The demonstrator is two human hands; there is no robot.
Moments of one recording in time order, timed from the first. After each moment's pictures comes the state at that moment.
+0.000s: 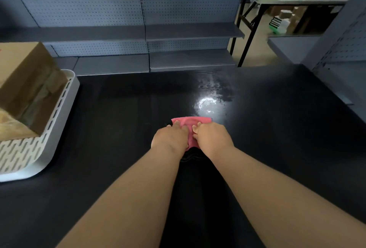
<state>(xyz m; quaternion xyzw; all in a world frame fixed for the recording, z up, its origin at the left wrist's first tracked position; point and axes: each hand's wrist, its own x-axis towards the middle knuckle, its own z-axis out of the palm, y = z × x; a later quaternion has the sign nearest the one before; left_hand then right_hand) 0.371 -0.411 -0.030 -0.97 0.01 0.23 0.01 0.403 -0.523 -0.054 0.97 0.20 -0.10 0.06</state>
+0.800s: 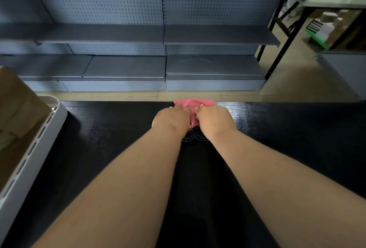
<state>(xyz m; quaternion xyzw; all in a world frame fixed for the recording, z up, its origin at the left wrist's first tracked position) 0.566 -0.329 -0.038 -0.98 -0.06 0.20 0.01 0.605 -0.435 -0.054 0.96 0.27 -0.04 0.08</state>
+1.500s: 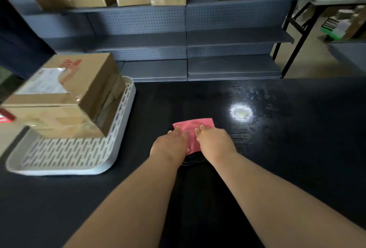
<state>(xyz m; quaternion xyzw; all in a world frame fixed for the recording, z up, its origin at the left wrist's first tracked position) 0.332 -0.284 -0.033 -0.97 -0.07 0.21 0.01 0.390 -0.393 -0.058 0.94 0.31 -0.11 0.08</state>
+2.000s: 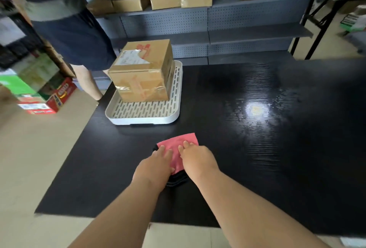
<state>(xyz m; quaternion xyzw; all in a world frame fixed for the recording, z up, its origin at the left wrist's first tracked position) 0.076 -0.197 -0.027 -0.96 -0.09 0.25 0.07 0.149 -0.299 -0.041 0.90 0.40 -0.16 0.03</state>
